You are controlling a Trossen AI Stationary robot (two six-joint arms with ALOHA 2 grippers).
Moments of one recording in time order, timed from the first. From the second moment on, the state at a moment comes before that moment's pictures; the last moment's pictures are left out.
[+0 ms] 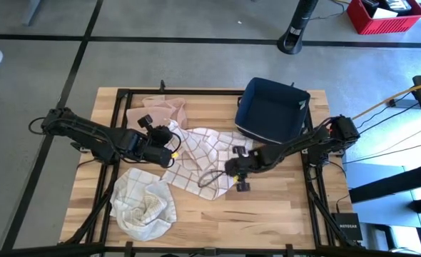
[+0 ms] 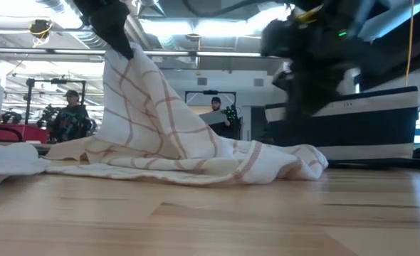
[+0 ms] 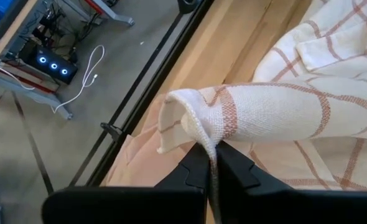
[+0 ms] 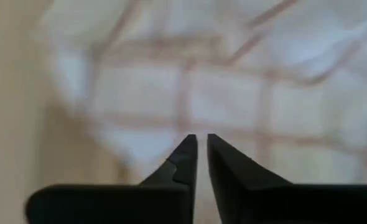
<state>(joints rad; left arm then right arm) -0.27 1.32 1.12 -1.06 -0.92 -0.55 0.23 1.67 1.02 -0.43 0.18 0.11</state>
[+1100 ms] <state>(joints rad) -0.27 1.32 1.12 -1.06 -0.90 -0.53 0.08 1.78 1.05 -0.43 -0.07 -0.03</state>
